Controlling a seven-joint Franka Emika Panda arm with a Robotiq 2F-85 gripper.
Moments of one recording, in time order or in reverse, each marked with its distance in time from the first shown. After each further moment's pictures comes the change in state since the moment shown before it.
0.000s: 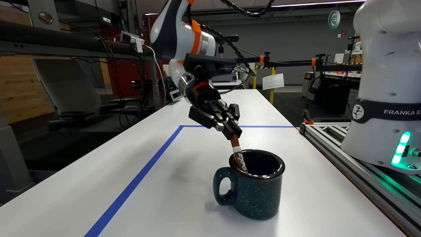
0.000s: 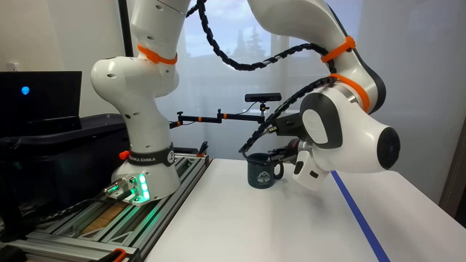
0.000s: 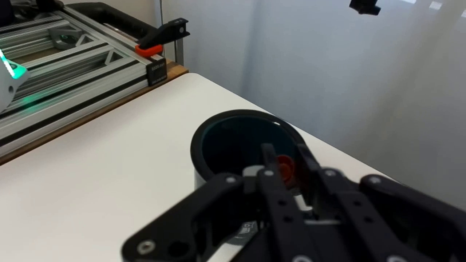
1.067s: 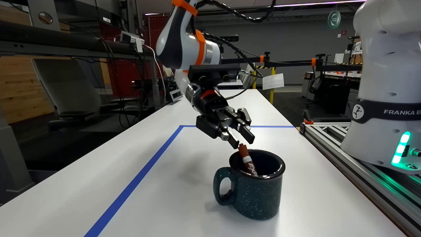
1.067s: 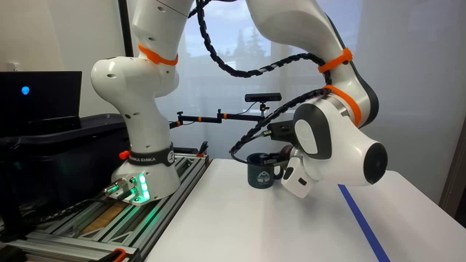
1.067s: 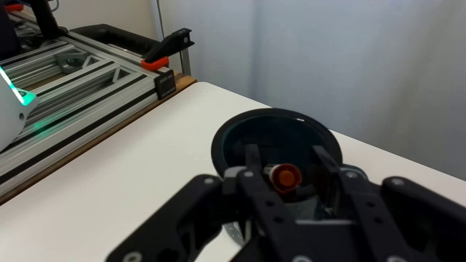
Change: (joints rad) arm 0.001 0.041 -0.010 -0.029 0.006 0.005 0.062
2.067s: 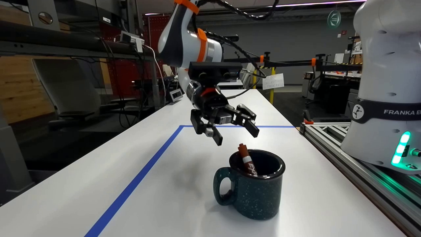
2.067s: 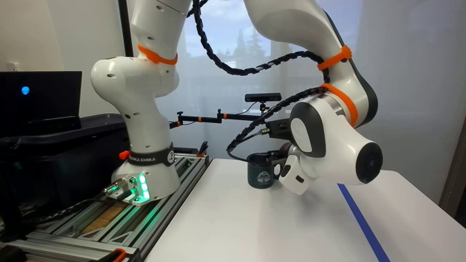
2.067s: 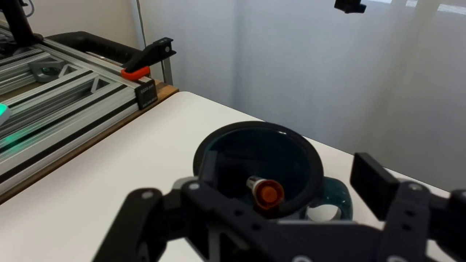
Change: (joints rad) arm -0.002 -0.020 0.001 -0.025 0.061 0.000 -0.017
